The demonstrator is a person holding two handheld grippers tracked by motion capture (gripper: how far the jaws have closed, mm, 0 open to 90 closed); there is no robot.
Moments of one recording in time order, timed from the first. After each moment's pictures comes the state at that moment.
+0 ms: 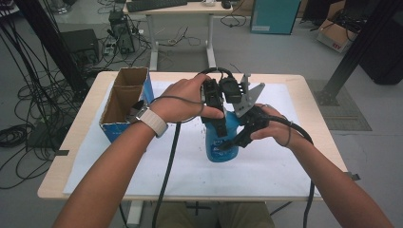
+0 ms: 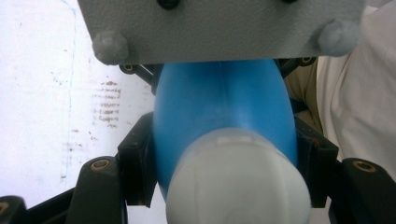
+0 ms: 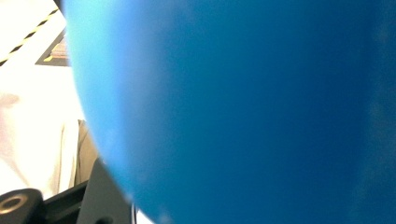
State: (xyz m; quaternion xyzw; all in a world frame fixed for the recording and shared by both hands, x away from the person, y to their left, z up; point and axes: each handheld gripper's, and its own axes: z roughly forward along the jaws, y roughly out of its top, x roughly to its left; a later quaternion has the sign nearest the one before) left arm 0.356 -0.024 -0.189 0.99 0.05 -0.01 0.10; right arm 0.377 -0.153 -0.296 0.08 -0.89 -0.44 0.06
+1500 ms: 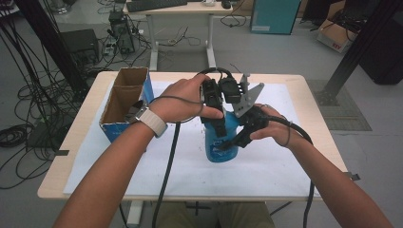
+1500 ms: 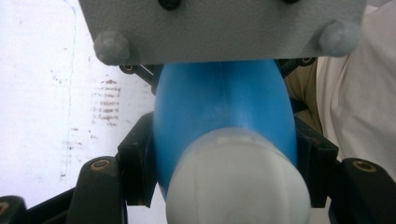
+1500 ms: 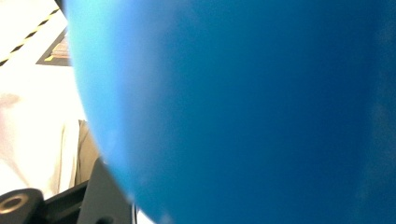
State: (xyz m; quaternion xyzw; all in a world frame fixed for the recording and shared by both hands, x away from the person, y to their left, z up) left arm 0.356 -0.022 -0.188 0.99 0.06 -0.02 0.10; right arm 0.376 -0.151 -0.296 0.08 -0.89 -0.44 0.06
